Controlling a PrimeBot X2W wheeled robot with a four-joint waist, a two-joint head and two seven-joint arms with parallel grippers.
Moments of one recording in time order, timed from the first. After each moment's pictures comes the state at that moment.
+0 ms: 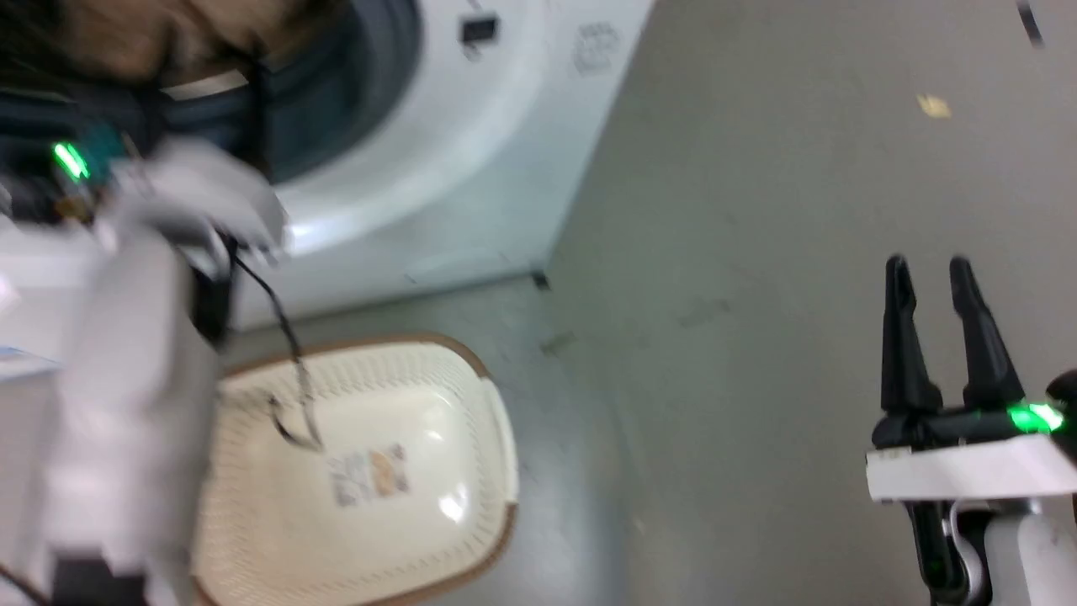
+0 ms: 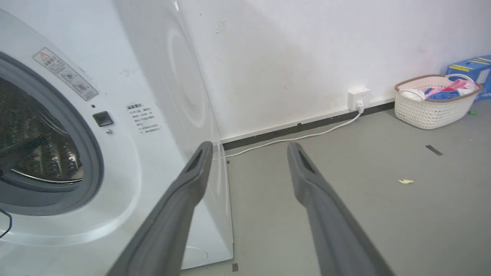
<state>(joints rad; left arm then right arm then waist) -0.95 0.29 -0.12 0.79 -0.16 -0.08 -0.26 -0.20 -0.05 -0.03 -0.01 0.38 0.13 -0.26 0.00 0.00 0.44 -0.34</state>
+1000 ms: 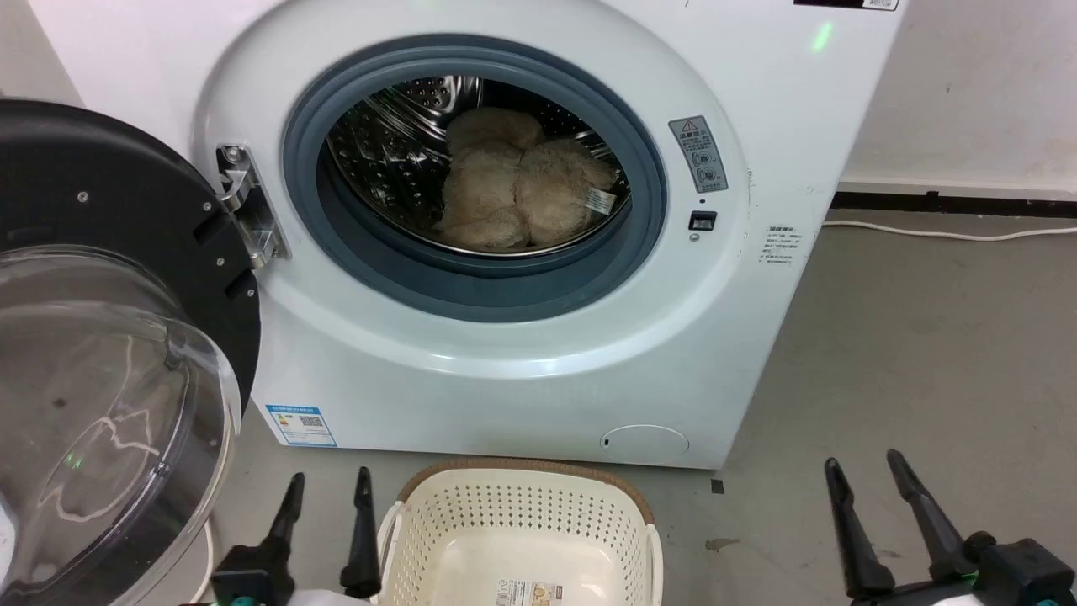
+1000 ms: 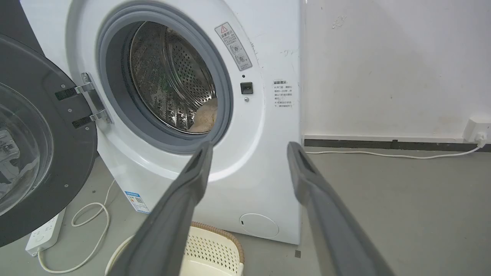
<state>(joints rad) 0.05 0.06 -0.06 0.16 -0.19 0.03 -0.26 0.11 -0.08 0.00 0.04 0.20 0.13 -0.26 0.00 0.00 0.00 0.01</state>
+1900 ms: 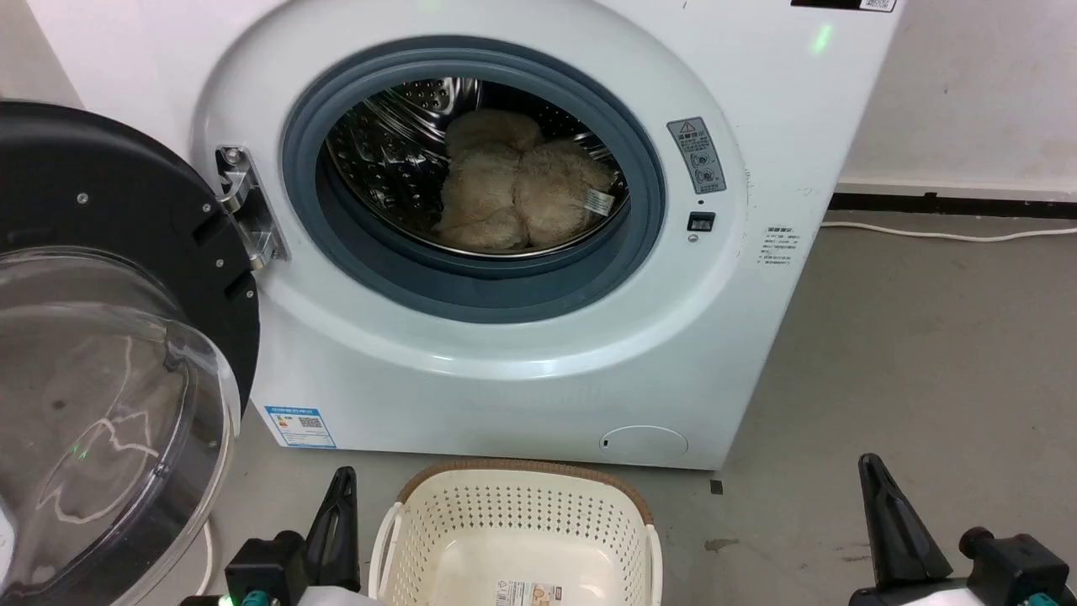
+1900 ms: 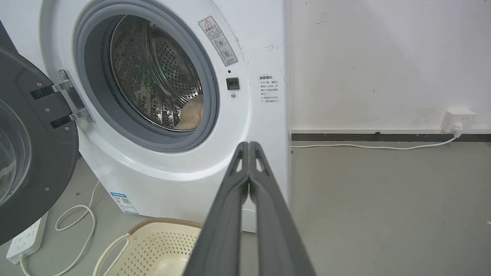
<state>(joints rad) 0.06 0.05 -0.07 0.14 -0.15 0.03 -0.23 0.11 -0.06 0.00 0.04 0.19 0.13 -0.23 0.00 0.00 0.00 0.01</state>
